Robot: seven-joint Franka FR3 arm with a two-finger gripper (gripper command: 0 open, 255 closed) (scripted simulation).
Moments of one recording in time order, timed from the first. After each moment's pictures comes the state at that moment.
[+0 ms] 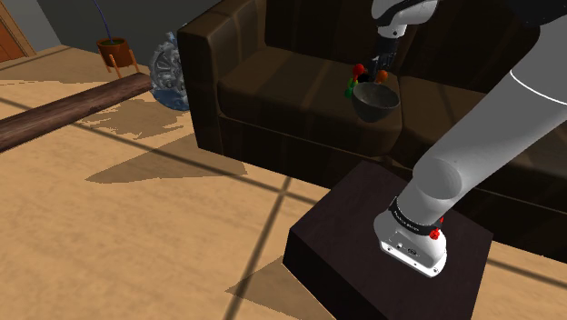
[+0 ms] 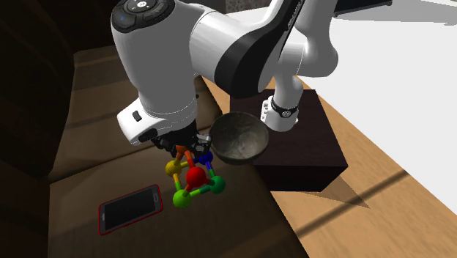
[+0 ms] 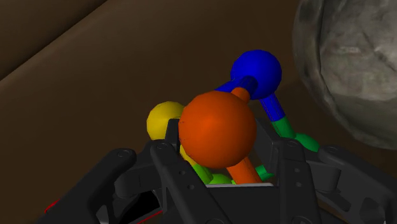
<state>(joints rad) -0.21 -0.10 -0.51 -2.15 -0.15 2.04 -0.53</state>
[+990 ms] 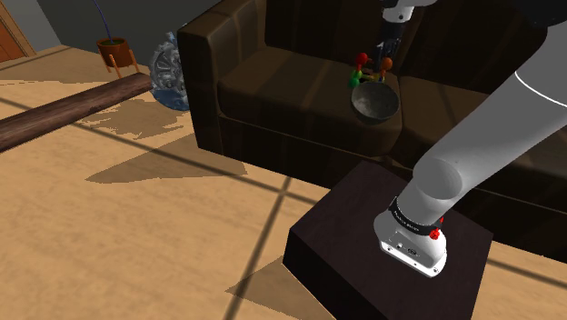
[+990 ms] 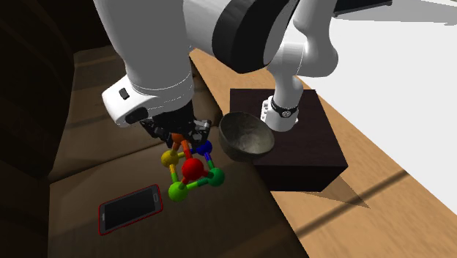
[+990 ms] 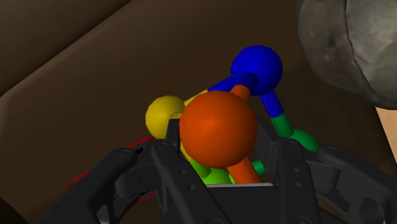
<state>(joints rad) -0.20 -0.14 -0.50 -2.06 -0.16 1.92 -0.53</state>
